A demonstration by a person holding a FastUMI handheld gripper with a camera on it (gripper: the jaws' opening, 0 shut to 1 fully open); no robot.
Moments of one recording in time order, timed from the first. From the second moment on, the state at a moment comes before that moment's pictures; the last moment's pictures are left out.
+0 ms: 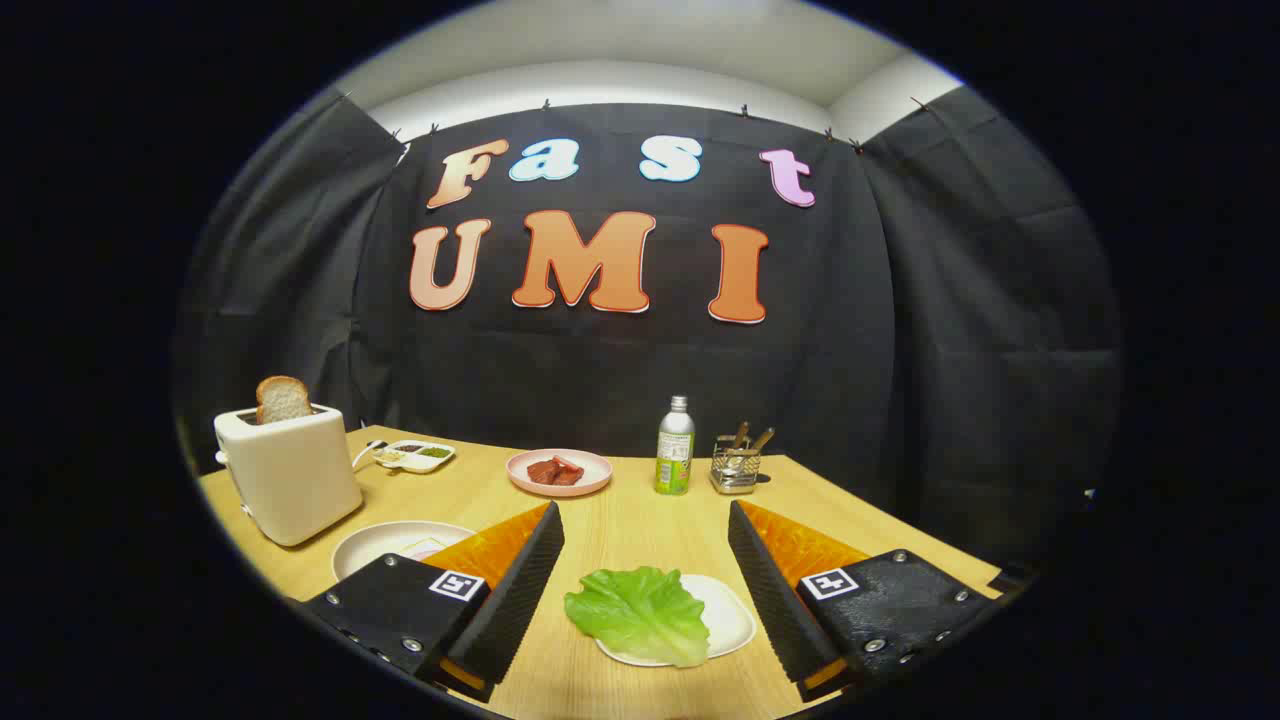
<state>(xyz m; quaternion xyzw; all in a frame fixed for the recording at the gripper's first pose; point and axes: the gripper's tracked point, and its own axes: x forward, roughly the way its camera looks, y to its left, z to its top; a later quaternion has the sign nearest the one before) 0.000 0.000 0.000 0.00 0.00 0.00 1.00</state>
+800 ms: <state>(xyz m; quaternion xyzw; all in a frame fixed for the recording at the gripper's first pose) -0.006 -0.009 -0.014 0.03 0.02 -0.01 1.00</state>
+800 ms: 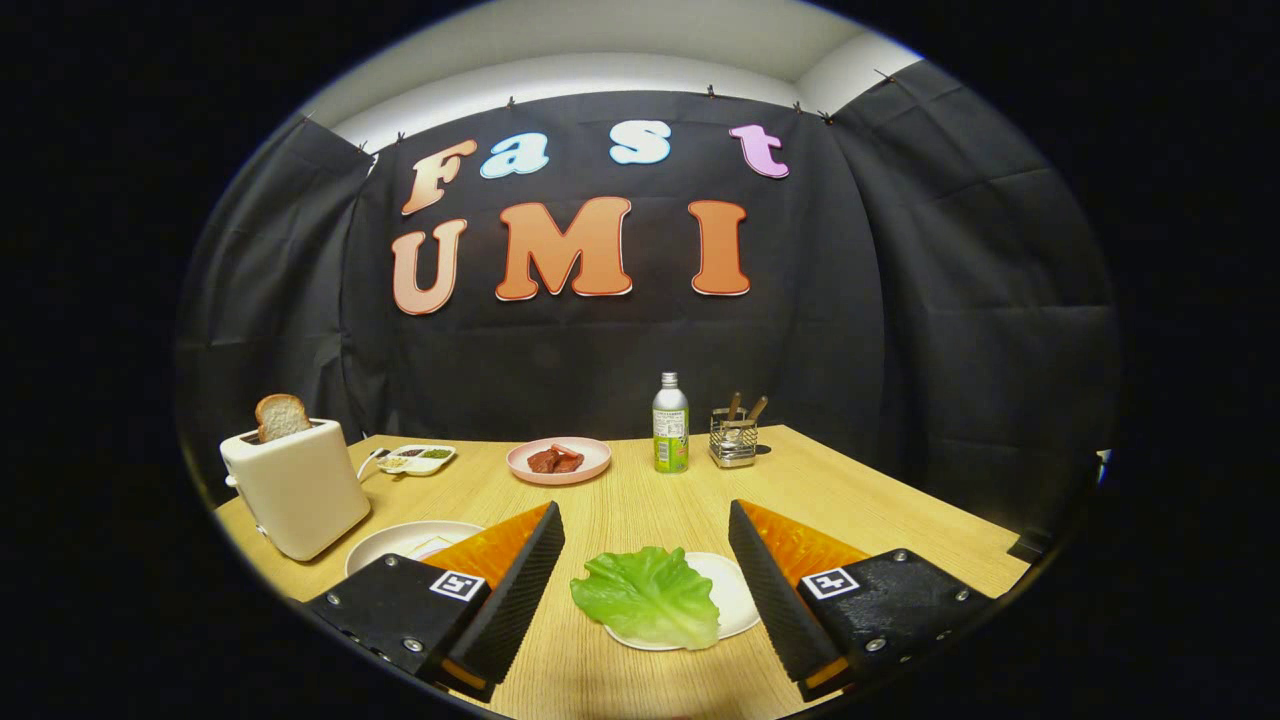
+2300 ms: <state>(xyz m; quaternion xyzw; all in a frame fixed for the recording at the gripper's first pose) 0.045 0.008 -0.129 -0.02 0.23 0.00 0.97</state>
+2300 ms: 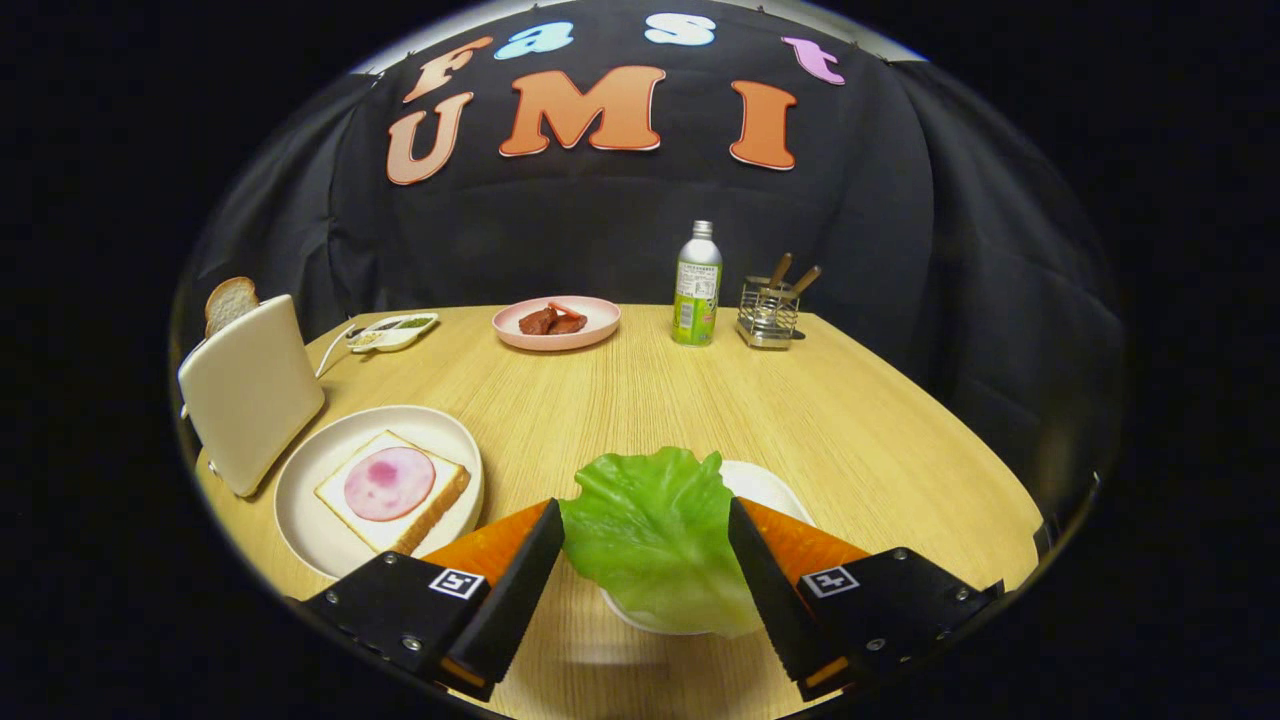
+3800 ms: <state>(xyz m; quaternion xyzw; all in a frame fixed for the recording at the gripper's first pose) 0.049 0.015 -0.115 0.03 0.25 0.00 0.97</state>
